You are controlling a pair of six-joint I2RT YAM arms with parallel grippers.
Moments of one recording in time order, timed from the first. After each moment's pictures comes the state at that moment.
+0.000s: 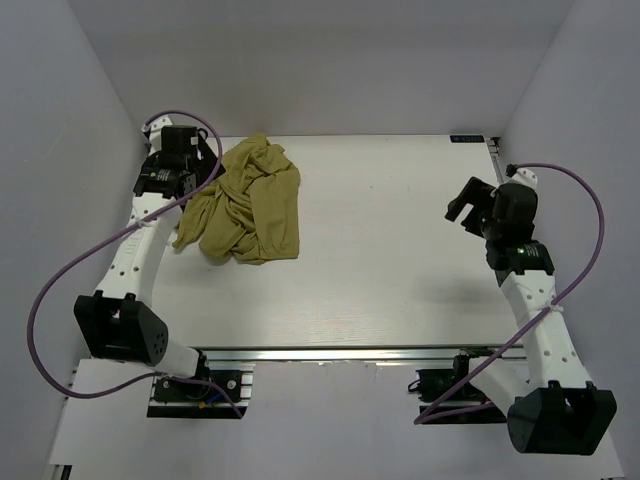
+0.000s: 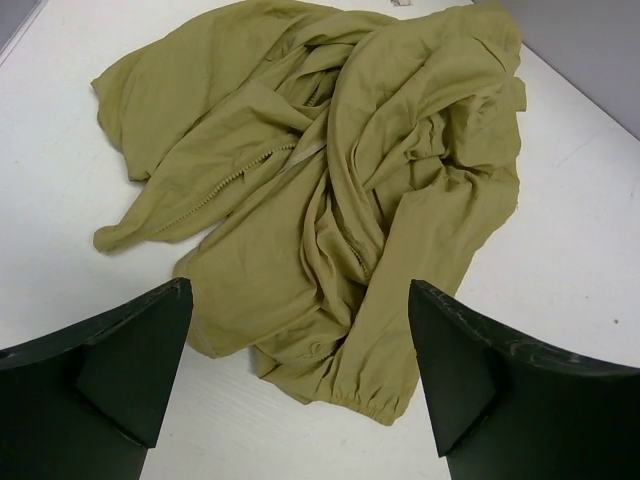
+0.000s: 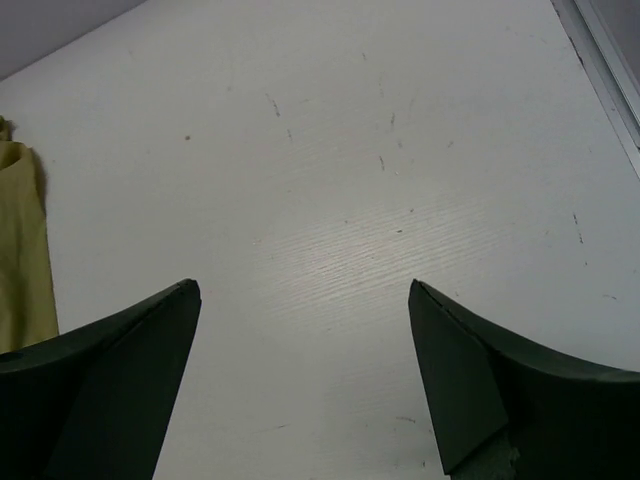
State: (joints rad) left arm -0.12 1.46 1.49 -0.70 -0.37 -0.58; right arm 0.02 0.99 0.92 -0.41 0.07 0.38
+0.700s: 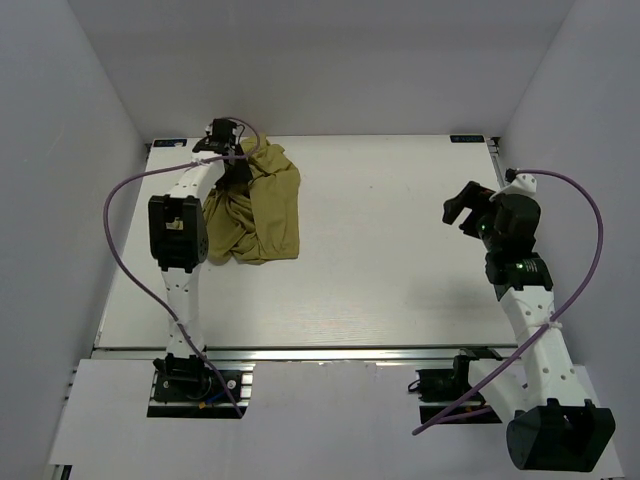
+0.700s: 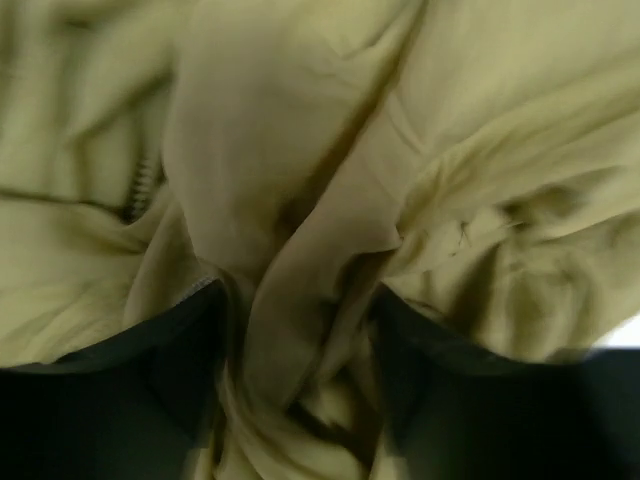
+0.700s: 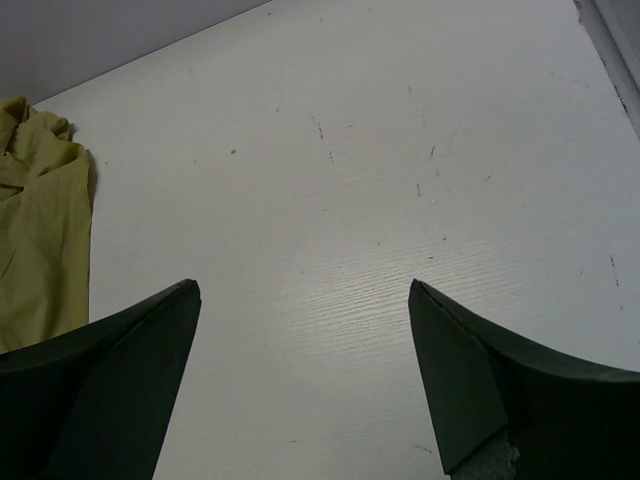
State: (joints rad) left arm -0.11 2.27 2.00 -0.66 -0.19 -0.42; right arm 0.02 0.88 0.82 -0.26 -0.01 0.35
